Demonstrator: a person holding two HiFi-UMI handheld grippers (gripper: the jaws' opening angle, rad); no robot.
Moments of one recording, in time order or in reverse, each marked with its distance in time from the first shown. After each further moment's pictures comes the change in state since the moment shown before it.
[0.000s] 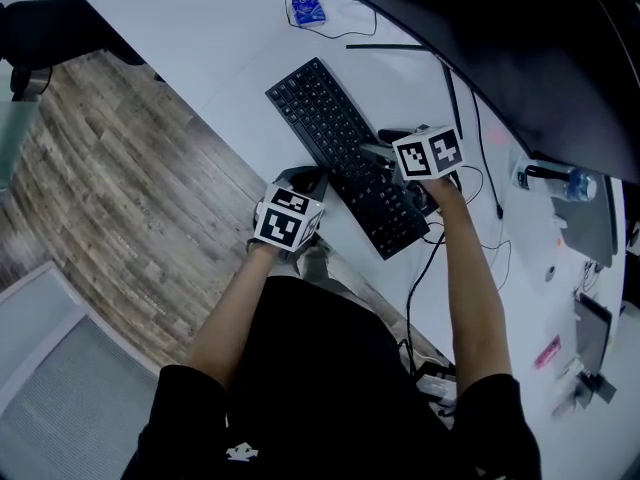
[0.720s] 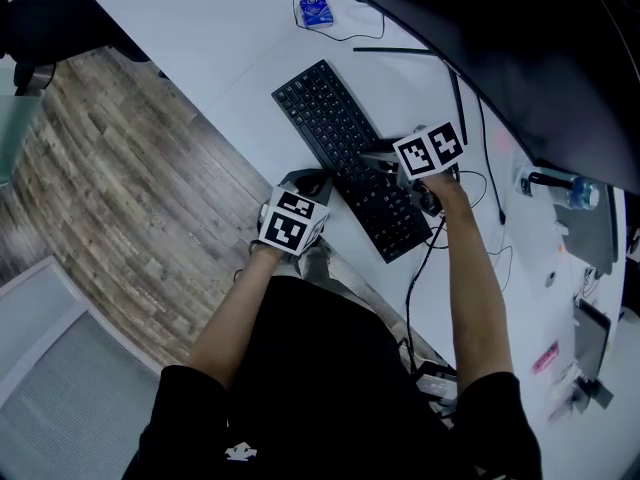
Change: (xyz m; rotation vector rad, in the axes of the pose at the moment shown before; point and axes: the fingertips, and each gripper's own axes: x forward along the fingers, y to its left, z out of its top) left arm 0.001 0.000 0.000 0.012 0.003 0.000; right arm 0.012 0.009 -0.011 -0.010 0.141 0.102
